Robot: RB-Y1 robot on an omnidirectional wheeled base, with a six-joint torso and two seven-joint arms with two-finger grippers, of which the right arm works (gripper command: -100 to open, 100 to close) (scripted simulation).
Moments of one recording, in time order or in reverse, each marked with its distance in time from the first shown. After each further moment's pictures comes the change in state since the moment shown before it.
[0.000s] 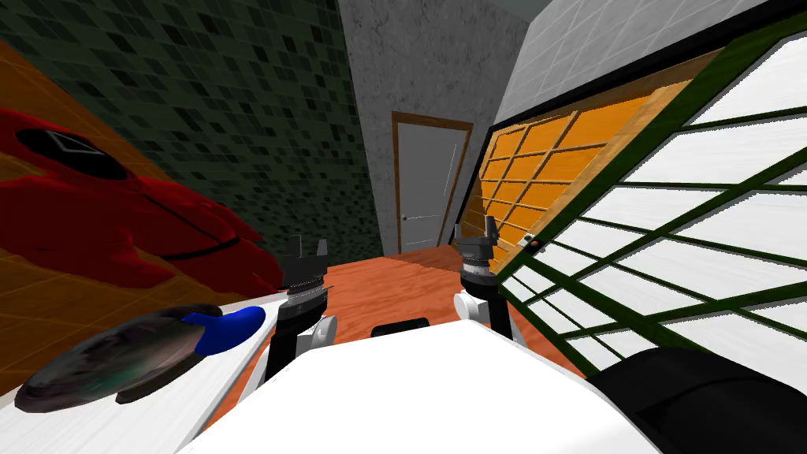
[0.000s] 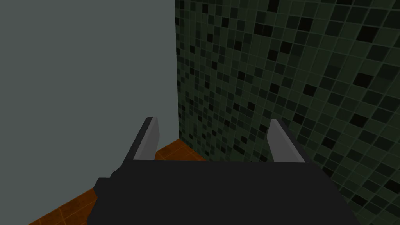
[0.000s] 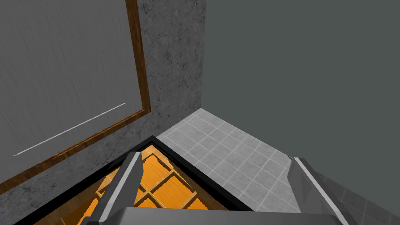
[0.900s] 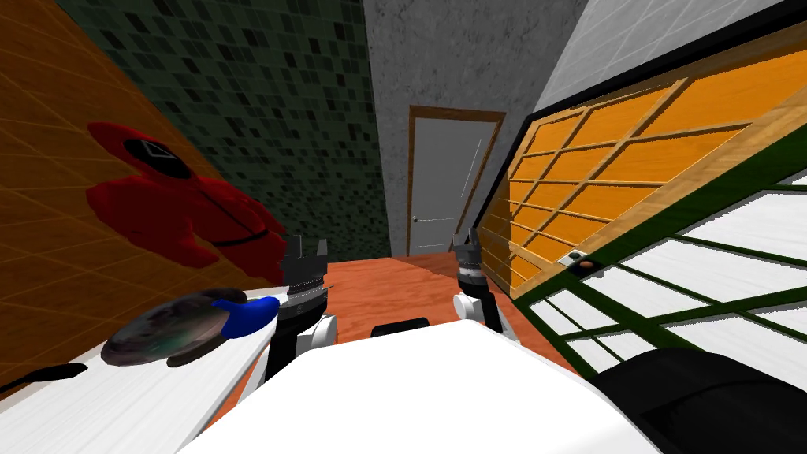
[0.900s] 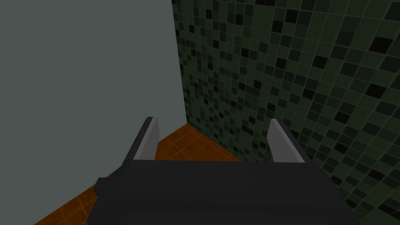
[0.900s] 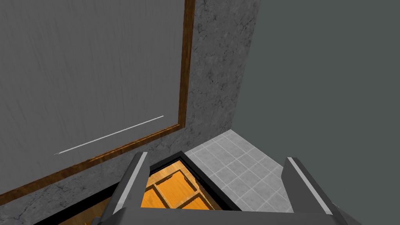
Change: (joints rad) arm -0.033 -0.055 -0.047 0.213 -0.056 -0.053 0.158
